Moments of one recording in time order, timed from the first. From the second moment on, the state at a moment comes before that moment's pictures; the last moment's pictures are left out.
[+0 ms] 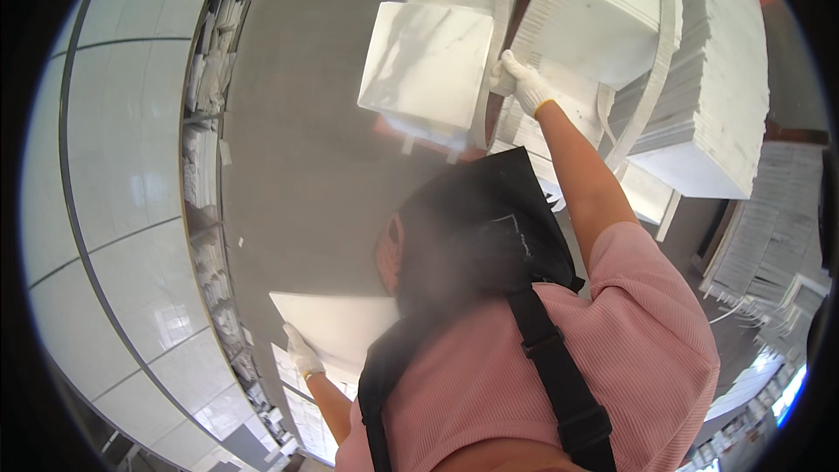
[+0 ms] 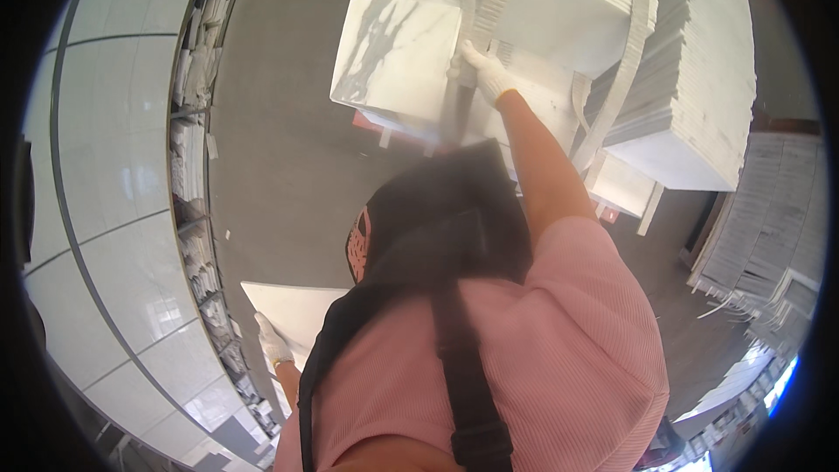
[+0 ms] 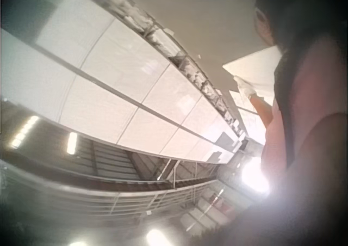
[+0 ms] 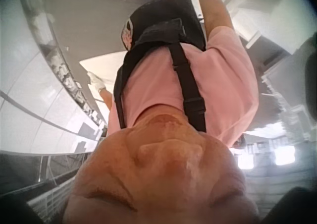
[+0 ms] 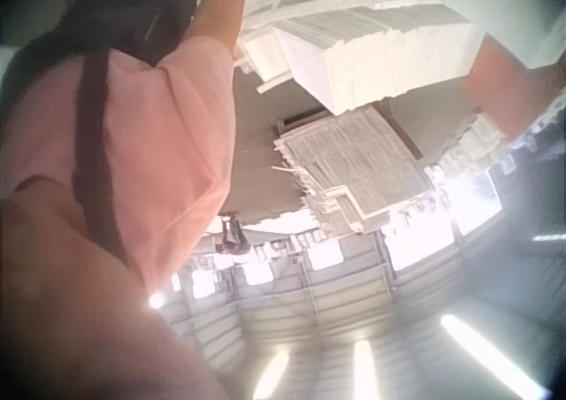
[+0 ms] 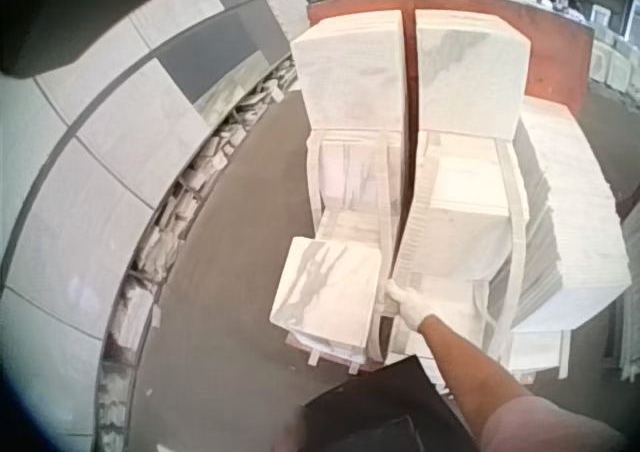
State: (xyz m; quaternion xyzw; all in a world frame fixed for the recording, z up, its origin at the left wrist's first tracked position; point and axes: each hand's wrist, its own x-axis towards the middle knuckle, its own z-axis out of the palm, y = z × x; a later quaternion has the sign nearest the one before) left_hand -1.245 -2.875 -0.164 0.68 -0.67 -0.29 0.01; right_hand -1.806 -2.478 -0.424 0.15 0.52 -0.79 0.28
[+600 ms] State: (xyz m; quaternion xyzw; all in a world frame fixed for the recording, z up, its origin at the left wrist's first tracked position) left_hand -1.284 -2.894 -0.196 0.61 -0.71 -0.34 0.04; right_hand -1.802 -2.493 -0.248 0.12 0.45 -0.84 0.28
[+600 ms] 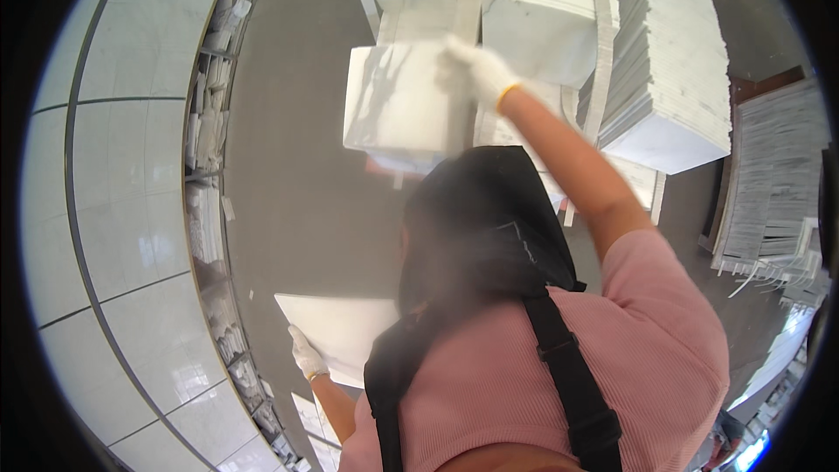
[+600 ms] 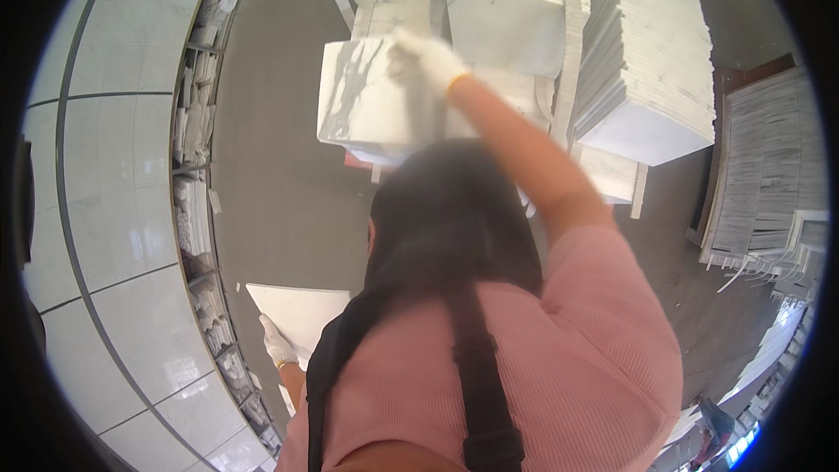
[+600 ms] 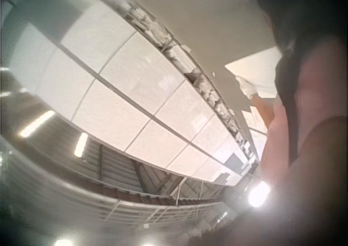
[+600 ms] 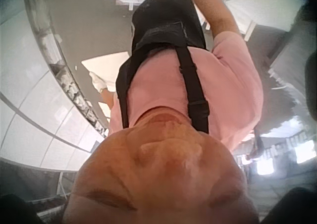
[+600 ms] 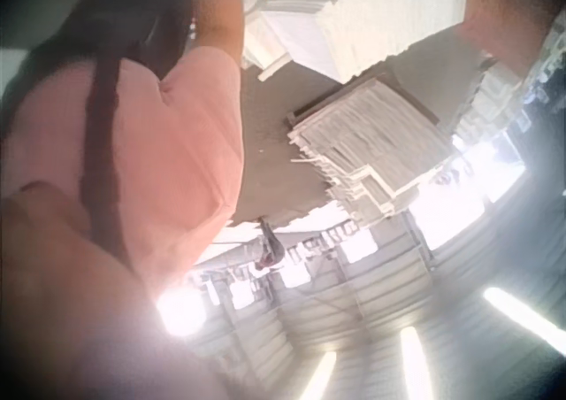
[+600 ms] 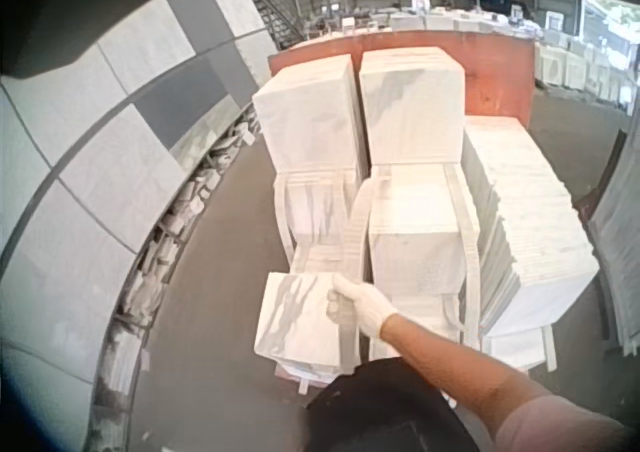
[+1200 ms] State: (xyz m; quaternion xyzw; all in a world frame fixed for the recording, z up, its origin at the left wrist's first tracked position) left_hand -1.325 -2.915 -0.192 0.57 -0.75 -0.33 -0.01; right_hand -1.710 -2.389 -0.485 0.26 0.72 -0.53 0.36
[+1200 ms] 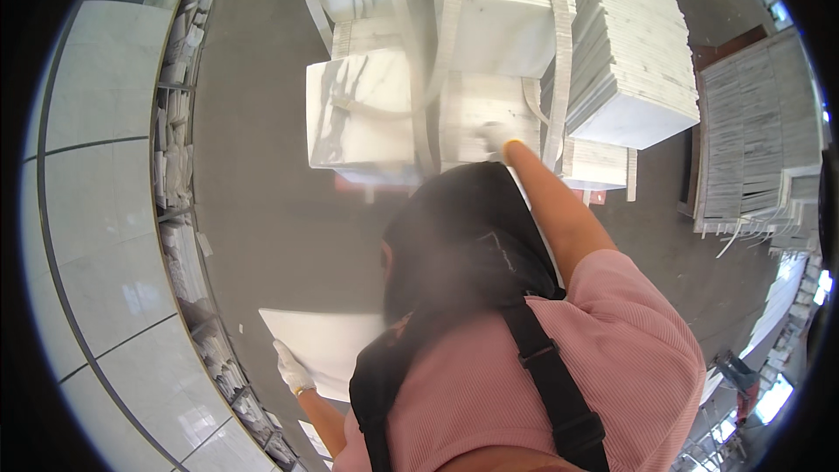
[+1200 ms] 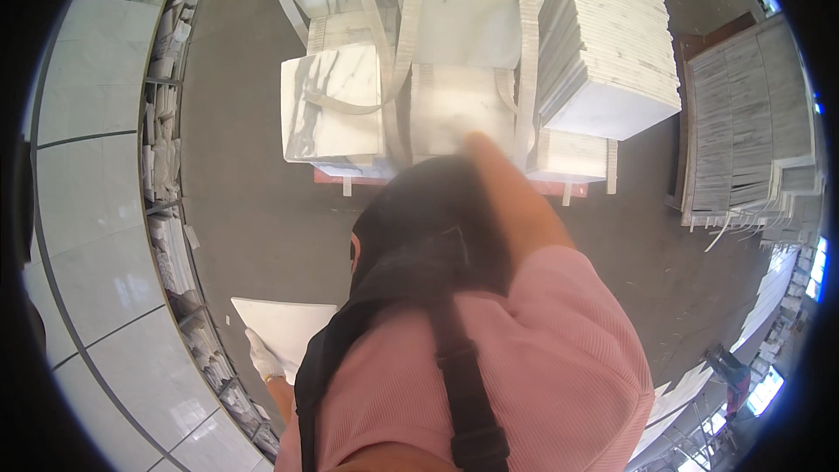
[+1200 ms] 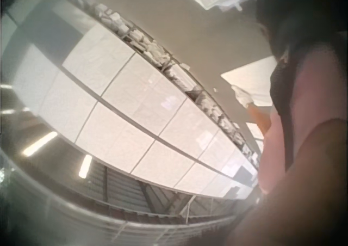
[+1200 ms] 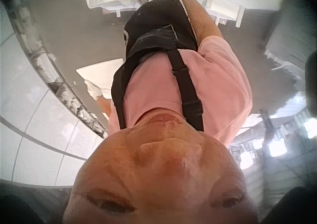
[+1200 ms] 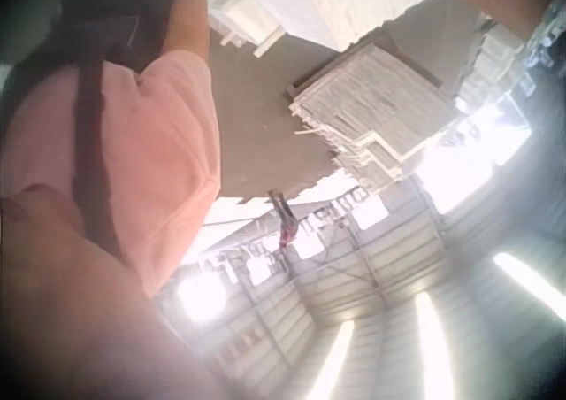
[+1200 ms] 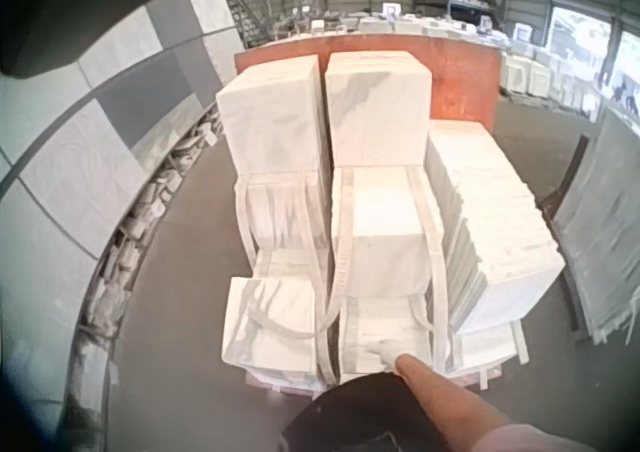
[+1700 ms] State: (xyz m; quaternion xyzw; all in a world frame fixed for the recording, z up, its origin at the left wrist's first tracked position) left_hand -1.335 -2.958 -0.220 0.55 -0.75 -0.37 -0.04; right_hand -1.806 -2.266 -0.295 0.22 0.93 -0.27 -0.10
